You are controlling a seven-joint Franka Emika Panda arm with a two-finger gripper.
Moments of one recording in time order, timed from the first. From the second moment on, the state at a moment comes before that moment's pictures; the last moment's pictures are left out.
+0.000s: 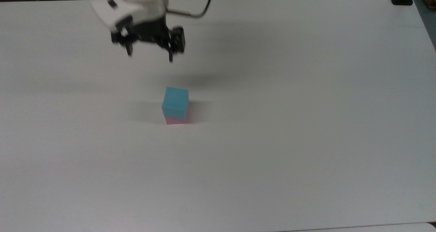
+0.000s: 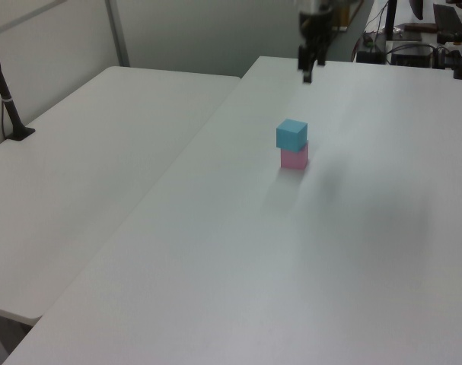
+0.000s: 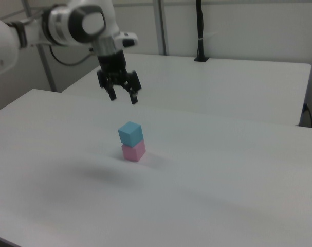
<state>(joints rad) 0.08 0.26 -0.13 -1.42 -0.08 1.70 0.05</state>
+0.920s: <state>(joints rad) 0.07 -0.09 -0.14 -1.52 -0.07 1.54 0.05</state>
